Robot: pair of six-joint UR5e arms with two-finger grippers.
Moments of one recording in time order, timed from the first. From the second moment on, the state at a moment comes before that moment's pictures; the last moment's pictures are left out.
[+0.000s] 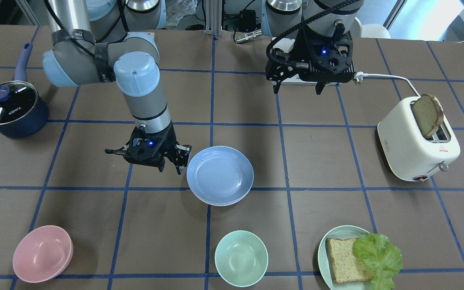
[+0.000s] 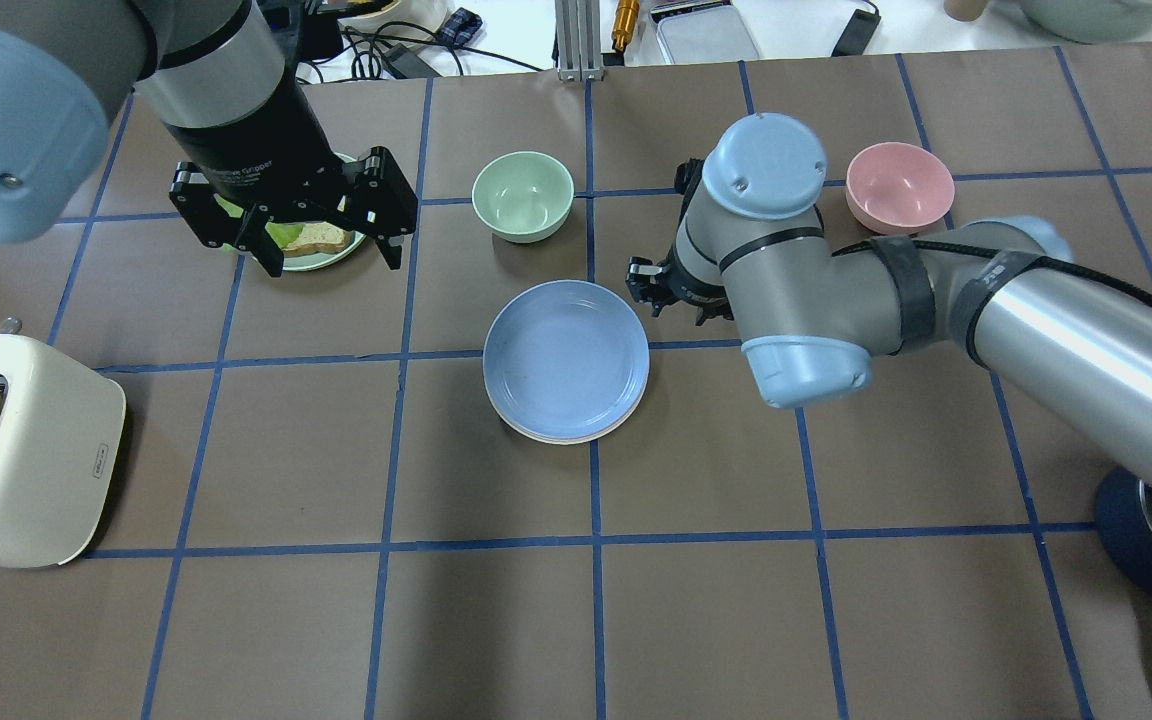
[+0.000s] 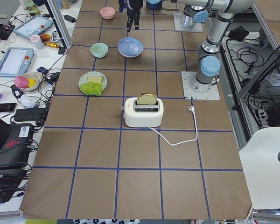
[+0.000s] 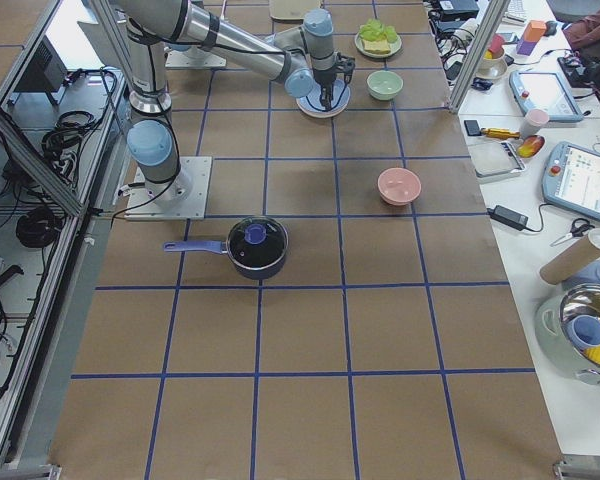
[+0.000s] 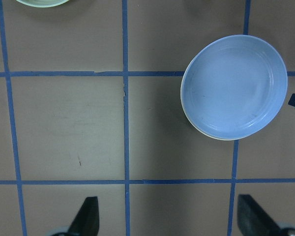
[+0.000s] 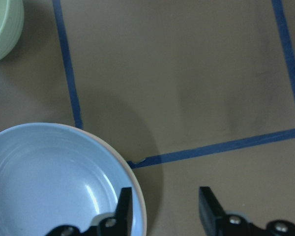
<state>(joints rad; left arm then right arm) -1.68 -1.57 -1.51 -1.66 1.55 -0.13 1.76 -1.32 1.89 -2.35 -1.52 0.40</state>
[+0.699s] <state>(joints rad) -1.68 -1.57 -1.51 -1.66 1.55 -0.13 1.62 -1.42 1.57 -1.79 -1.56 0.21</state>
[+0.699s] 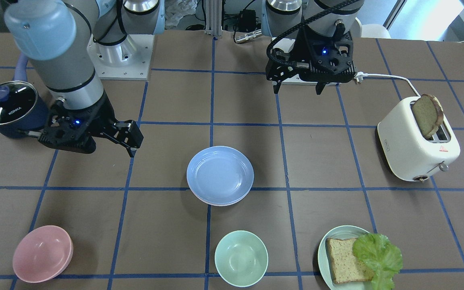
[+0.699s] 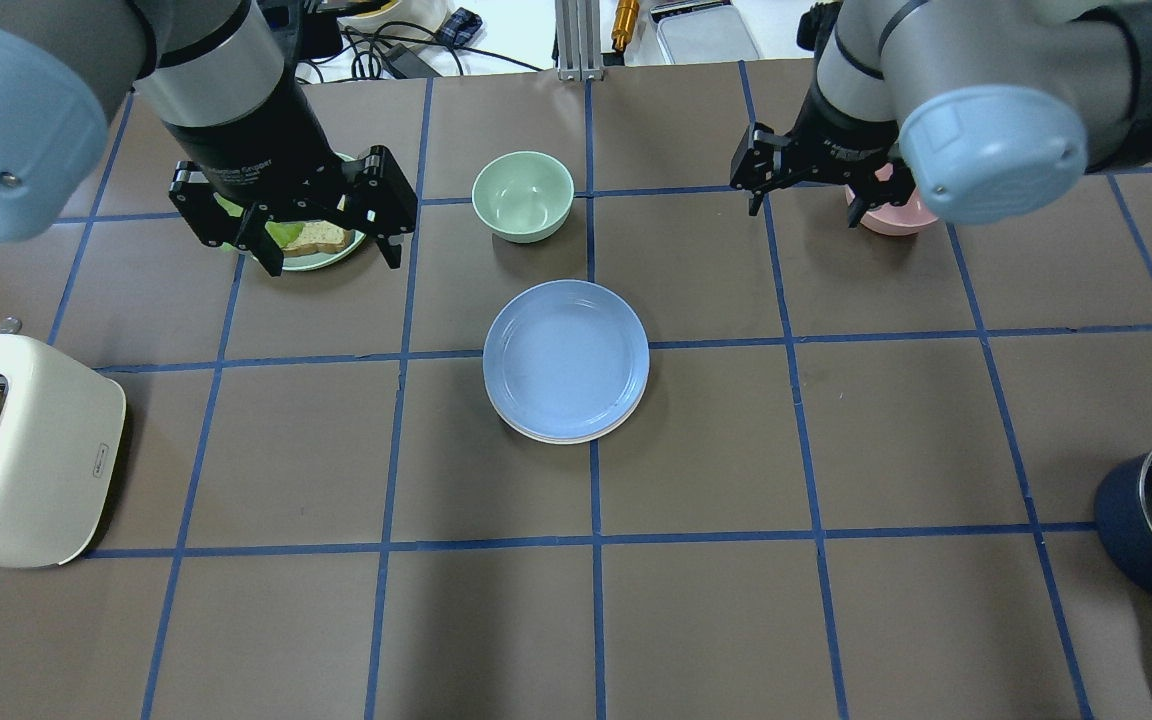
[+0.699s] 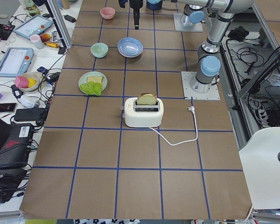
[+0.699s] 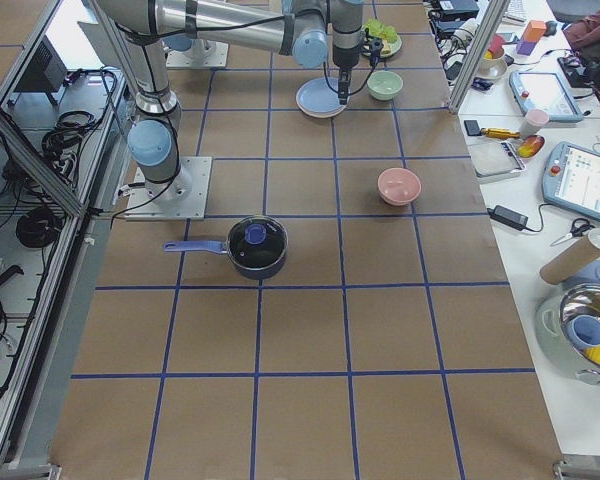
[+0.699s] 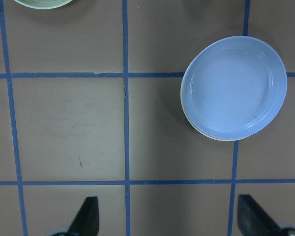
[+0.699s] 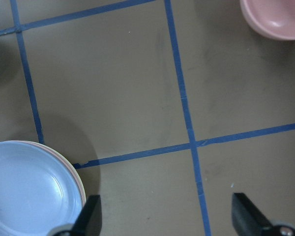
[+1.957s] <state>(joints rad) -1.68 -1.57 -1.51 -1.66 1.55 -0.13 1.56 -1.47 1.41 -1.56 -1.58 0.00</state>
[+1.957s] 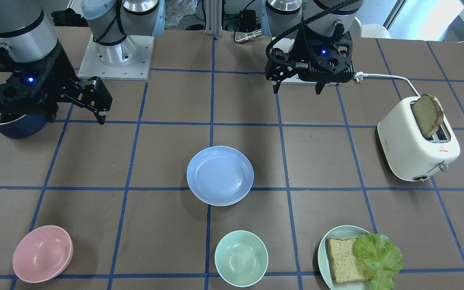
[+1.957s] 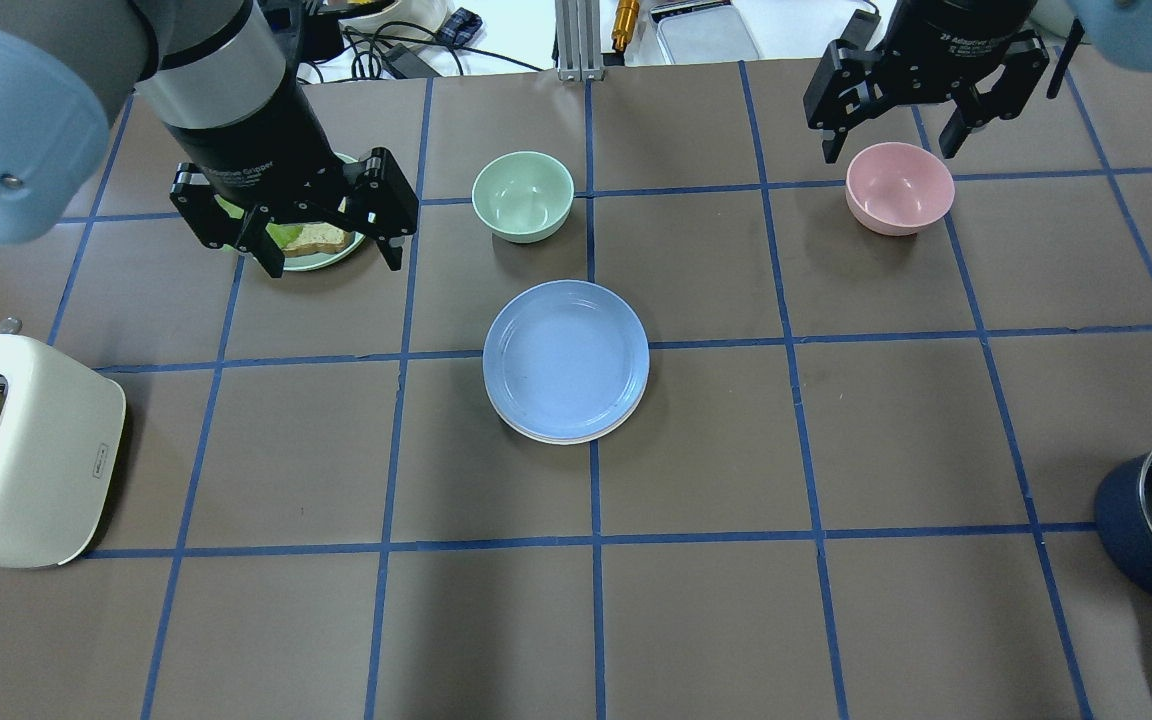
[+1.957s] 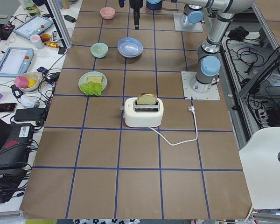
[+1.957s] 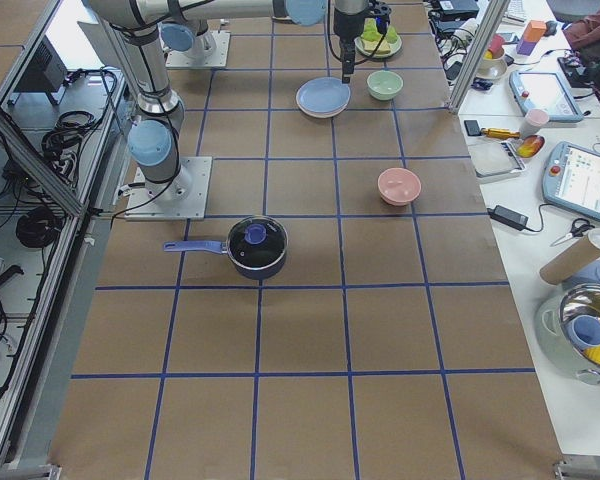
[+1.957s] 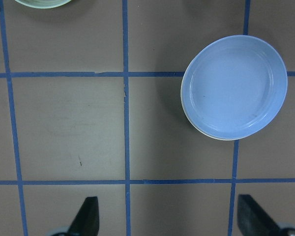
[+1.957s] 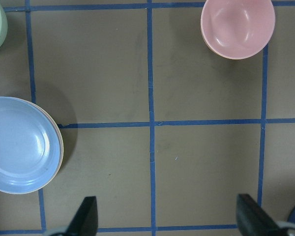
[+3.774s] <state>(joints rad) -1.68 -1.57 -1.52 -1.66 1.55 -0.14 1.57 -1.52 1.51 -1.63 -1.57 0.06</state>
